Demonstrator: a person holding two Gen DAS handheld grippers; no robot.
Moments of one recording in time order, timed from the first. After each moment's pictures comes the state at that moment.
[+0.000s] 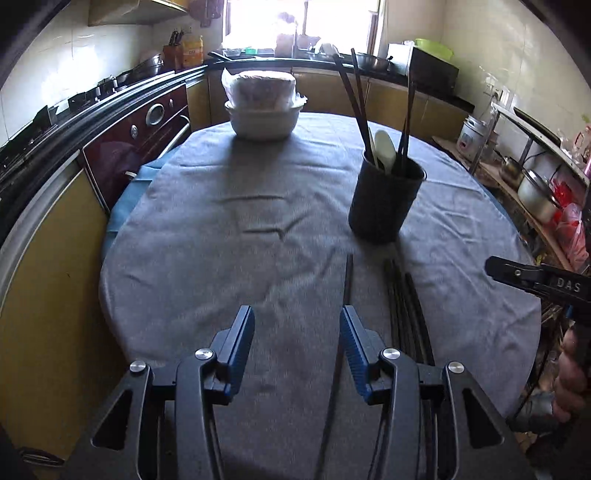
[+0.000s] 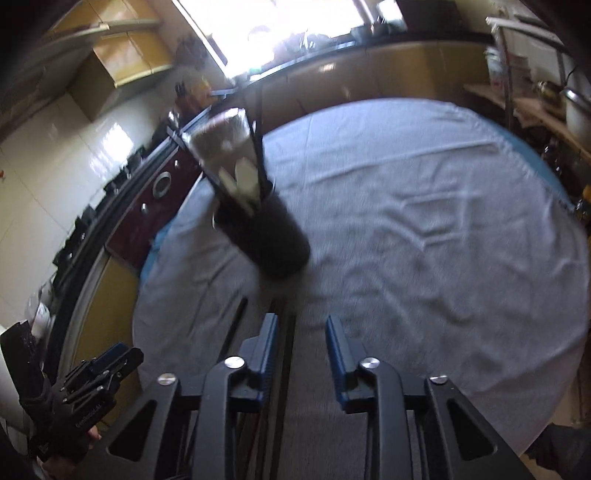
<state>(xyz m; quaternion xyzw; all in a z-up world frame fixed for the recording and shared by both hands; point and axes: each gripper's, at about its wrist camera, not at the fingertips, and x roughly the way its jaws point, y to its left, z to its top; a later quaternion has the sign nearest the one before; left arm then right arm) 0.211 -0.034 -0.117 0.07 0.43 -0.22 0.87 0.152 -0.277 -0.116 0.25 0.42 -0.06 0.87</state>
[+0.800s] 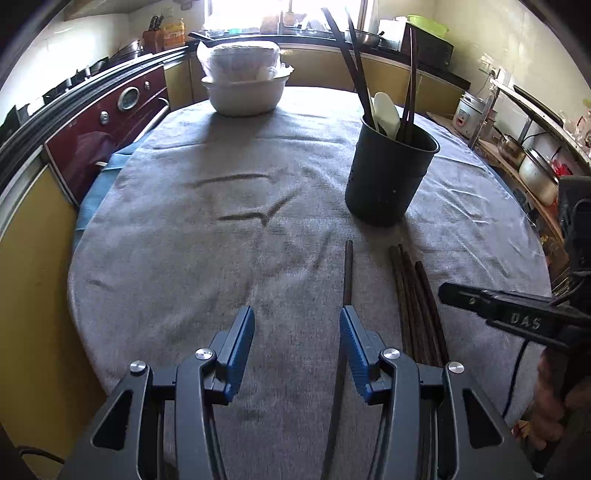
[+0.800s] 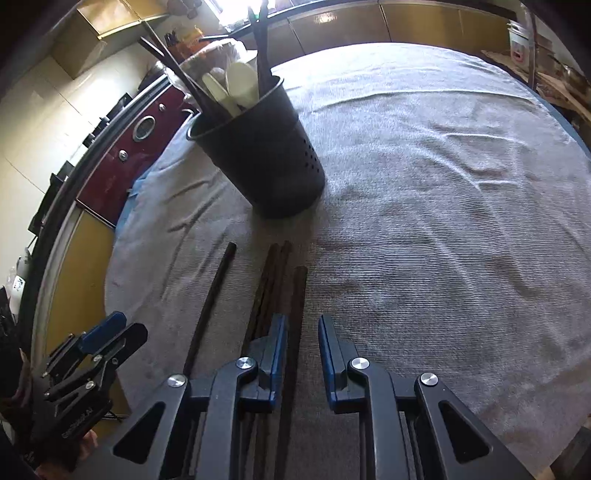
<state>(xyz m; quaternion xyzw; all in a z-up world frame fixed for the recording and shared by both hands) 0.245 -0.060 -0.148 0.09 0.46 -0.24 0.85 0.196 -0.248 -0.173 0.24 0.50 -0.05 0.83</state>
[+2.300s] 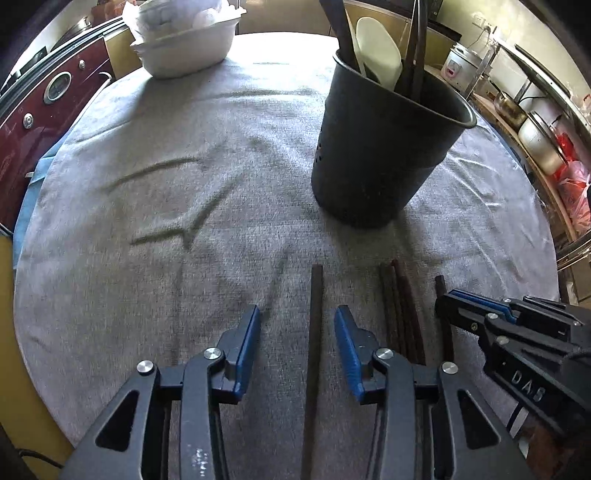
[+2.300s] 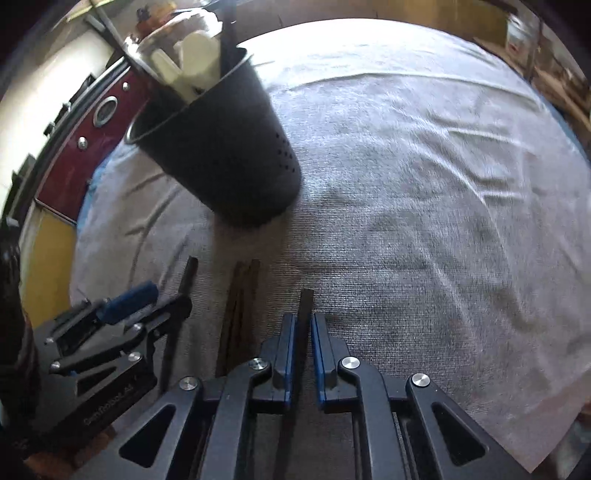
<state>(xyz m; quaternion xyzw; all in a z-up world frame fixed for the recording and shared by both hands) 0.308 -0.141 -0.187 0.13 0.55 -0.28 0.78 0.239 -0.254 -0.185 0.20 0.57 -0.10 0.79</state>
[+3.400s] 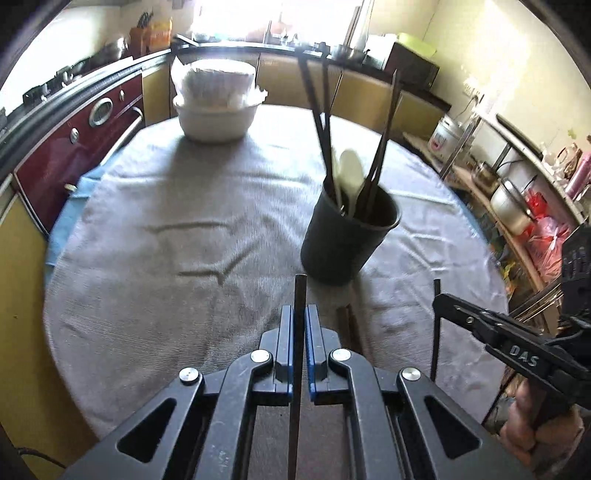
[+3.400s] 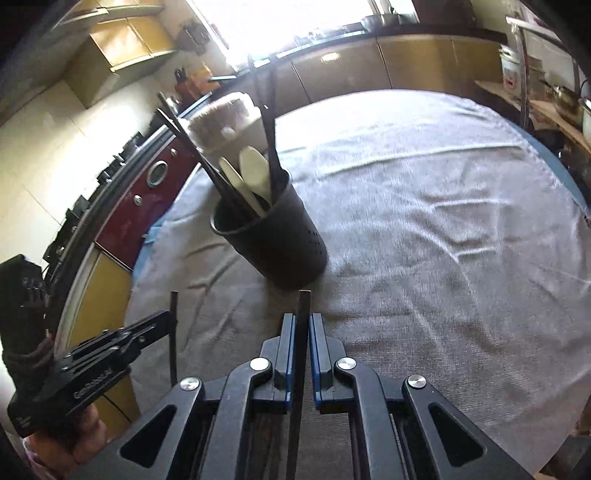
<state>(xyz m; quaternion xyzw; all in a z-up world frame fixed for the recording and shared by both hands) 0.275 -0.083 -0.098 0.03 0.45 -0.30 0.84 0.188 -0.272 -0.113 0.24 0.42 -0.06 0.88</state>
